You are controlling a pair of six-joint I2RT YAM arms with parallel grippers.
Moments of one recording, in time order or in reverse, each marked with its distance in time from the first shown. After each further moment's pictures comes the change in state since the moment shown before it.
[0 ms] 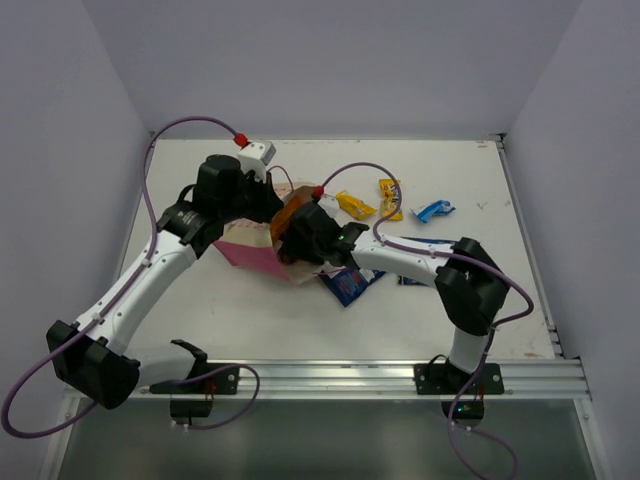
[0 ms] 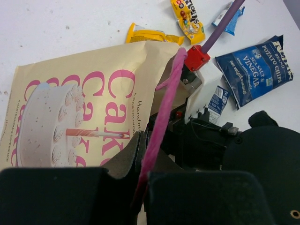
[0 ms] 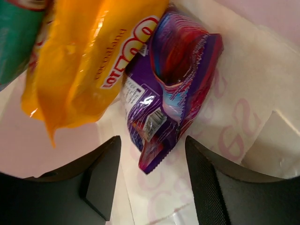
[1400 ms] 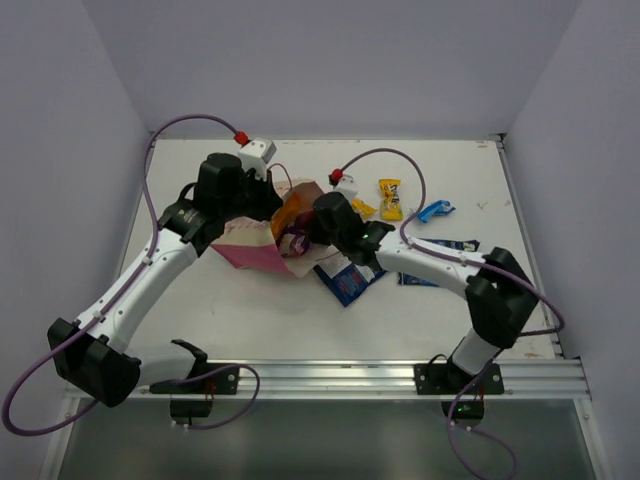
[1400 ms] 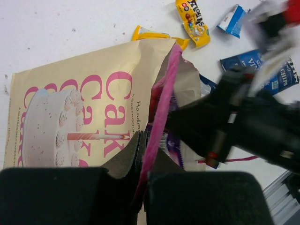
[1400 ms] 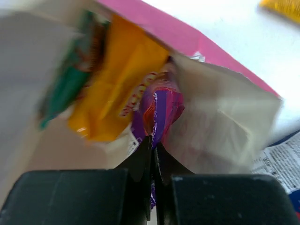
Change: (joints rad) left arm -0.002 0.012 0.013 -0.001 -0.016 0.010; right arm -0.060 -0.103 -0.100 0.166 0.115 -0.150
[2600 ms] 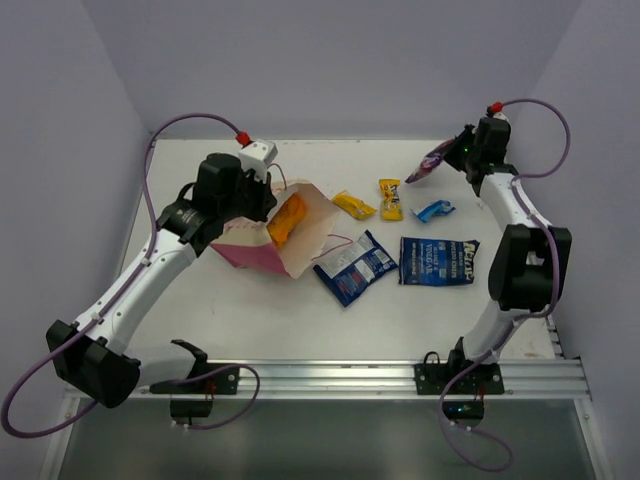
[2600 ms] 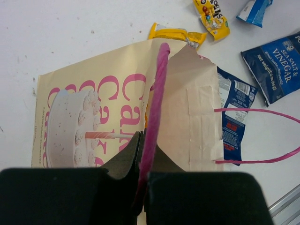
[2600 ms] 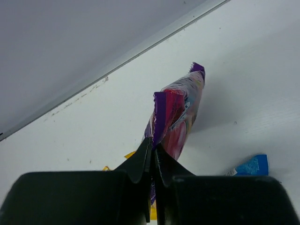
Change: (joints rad) left arm 0.000 -0.004 0.011 -0.033 -0.061 0.100; right arm -0.949 0.060 0.205 0.030 -0.453 -0.302
